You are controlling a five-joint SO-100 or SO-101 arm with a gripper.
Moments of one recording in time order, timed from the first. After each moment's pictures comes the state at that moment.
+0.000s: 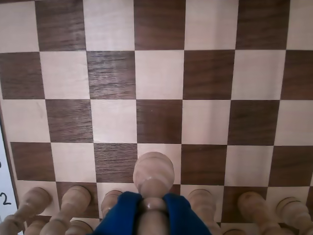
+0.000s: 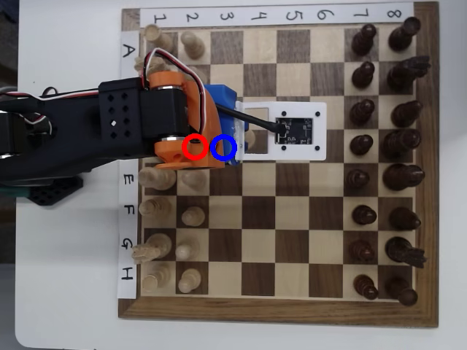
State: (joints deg) arm -6.7 88.1 84.6 82.7 100.5
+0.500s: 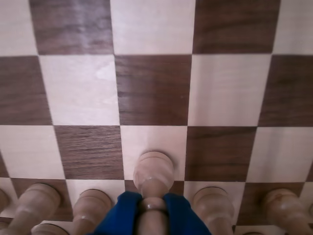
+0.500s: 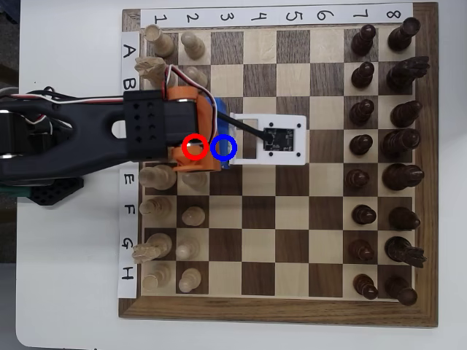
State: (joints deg) arm -6.7 88.1 101.8 74.1 100.5
